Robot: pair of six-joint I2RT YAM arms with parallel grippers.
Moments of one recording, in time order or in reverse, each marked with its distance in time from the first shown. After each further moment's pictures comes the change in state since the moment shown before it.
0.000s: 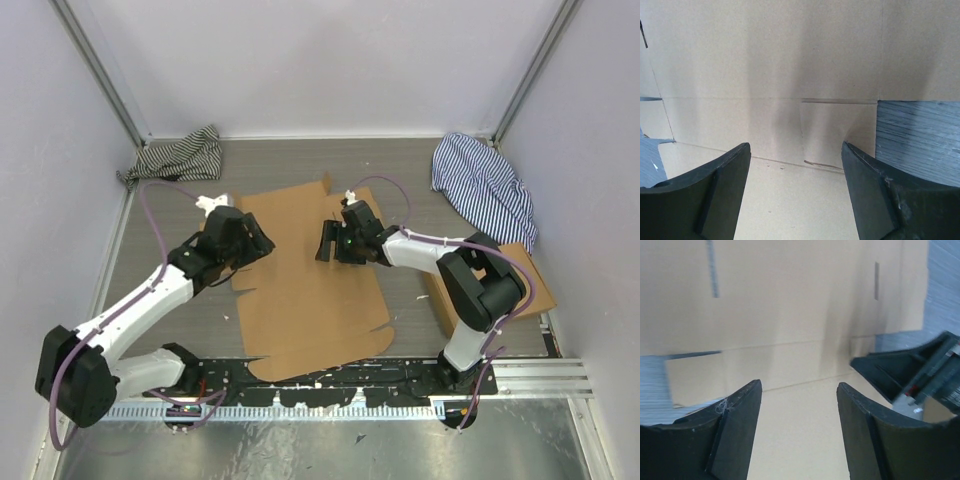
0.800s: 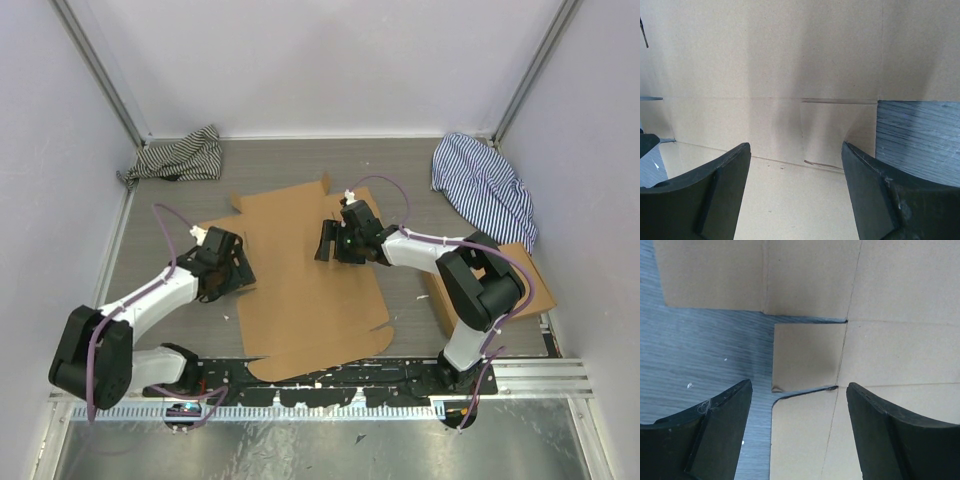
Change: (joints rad) left arm 0.165 0.052 -0.200 -0.095 0.003 0.087; right arm 0.002 0.008 0.010 0.000 -0.010 -0.001
